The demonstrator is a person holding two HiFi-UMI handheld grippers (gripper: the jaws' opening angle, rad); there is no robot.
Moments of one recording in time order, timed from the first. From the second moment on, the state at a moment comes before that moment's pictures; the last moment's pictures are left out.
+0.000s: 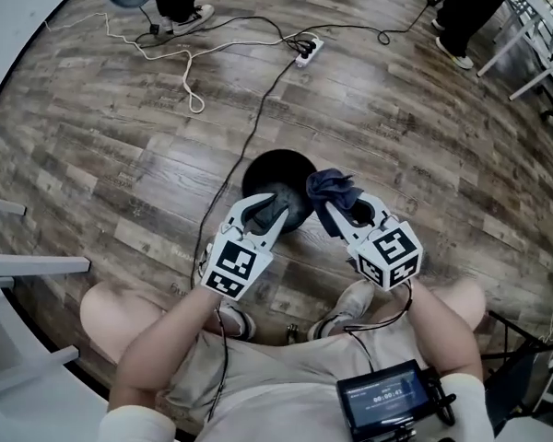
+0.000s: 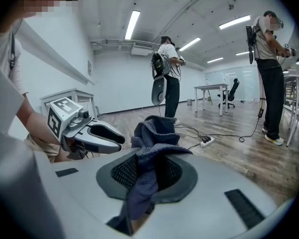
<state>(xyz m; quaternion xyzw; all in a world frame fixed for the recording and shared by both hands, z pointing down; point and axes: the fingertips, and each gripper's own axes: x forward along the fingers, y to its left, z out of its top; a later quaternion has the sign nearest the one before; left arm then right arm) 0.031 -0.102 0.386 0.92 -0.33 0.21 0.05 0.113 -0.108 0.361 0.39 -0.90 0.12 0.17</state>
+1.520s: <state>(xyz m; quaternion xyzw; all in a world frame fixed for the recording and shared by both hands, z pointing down) 0.052 -0.086 0.402 0.92 -0.31 0.22 0.13 0.130 -0.105 0.373 0.40 -0.89 0.18 0.15</state>
